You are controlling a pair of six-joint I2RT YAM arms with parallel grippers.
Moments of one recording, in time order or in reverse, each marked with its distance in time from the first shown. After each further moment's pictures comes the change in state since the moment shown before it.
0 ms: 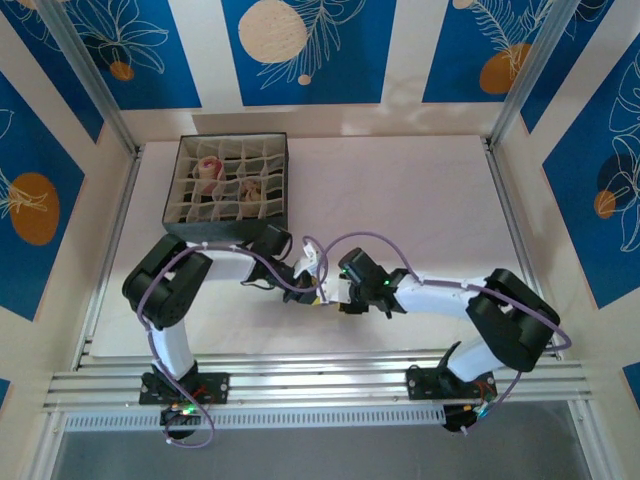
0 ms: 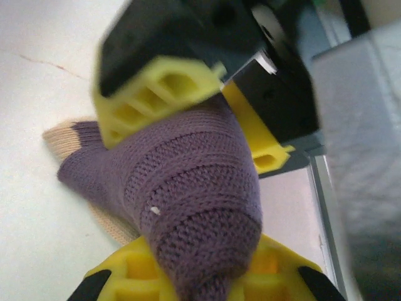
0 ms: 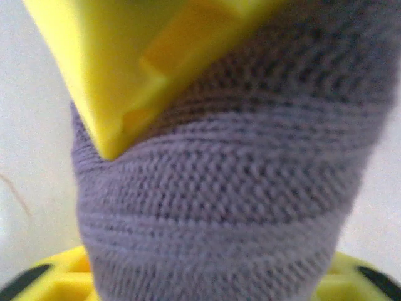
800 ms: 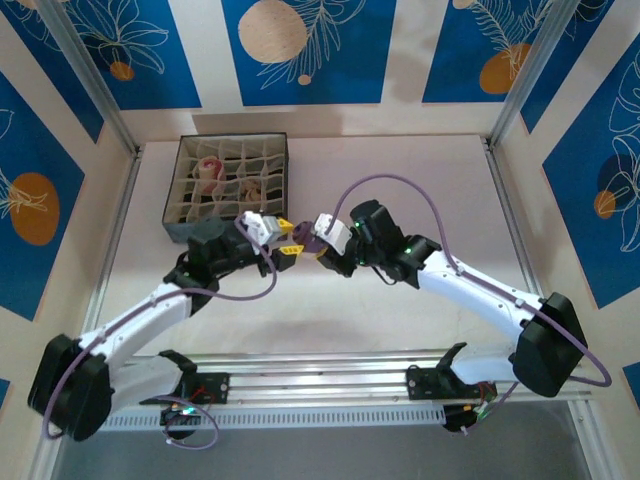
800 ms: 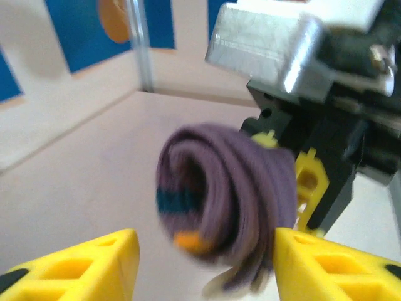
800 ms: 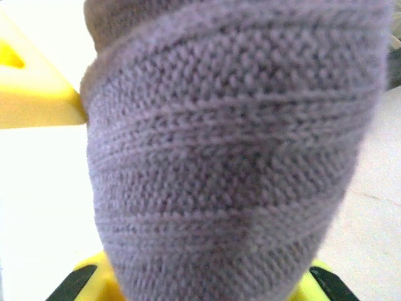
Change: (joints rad) left arm 0.097 -0.768 -0.272 0.417 -0.409 -0.235; right arm -0.105 -0.194 0.343 -0.196 -0.320 0.501
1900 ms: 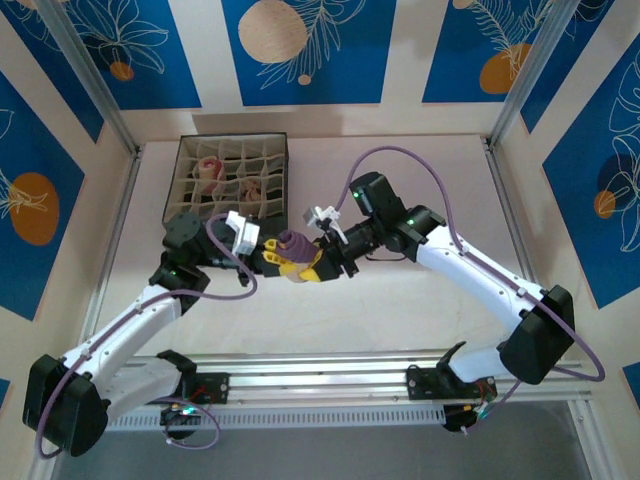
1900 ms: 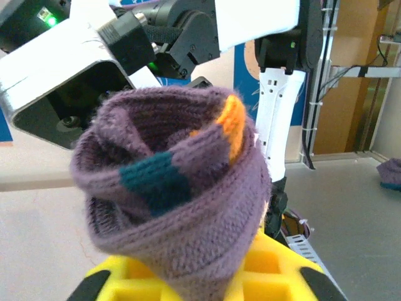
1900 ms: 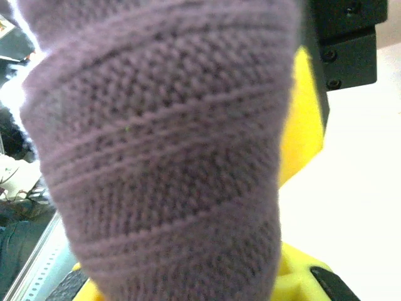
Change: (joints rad) left arm 0.034 -0.040 0.101 0.129 0.620 -0.208; right arm -0.039 0.087 0.254 -0.243 -0.839 0.043
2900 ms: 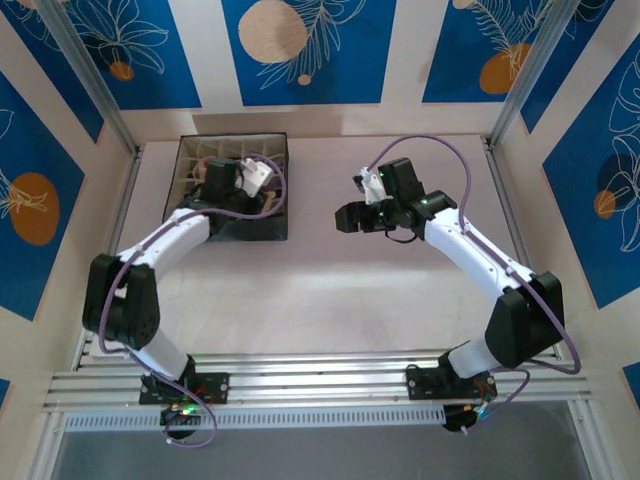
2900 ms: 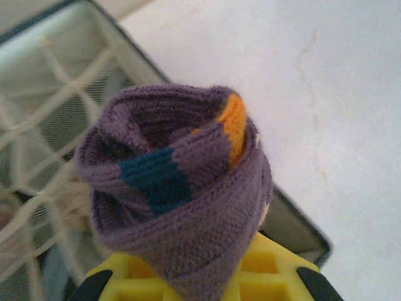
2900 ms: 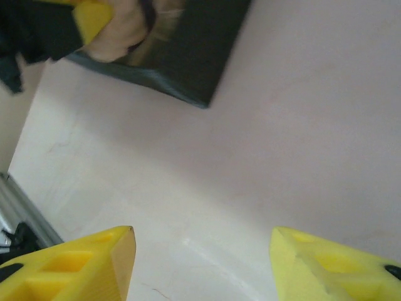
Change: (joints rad) left arm 0.123 0.612 0.489 -0.697 -1.038 0.384; right arm -0.276 0.103 -0.004 -0.033 0.727 0.546
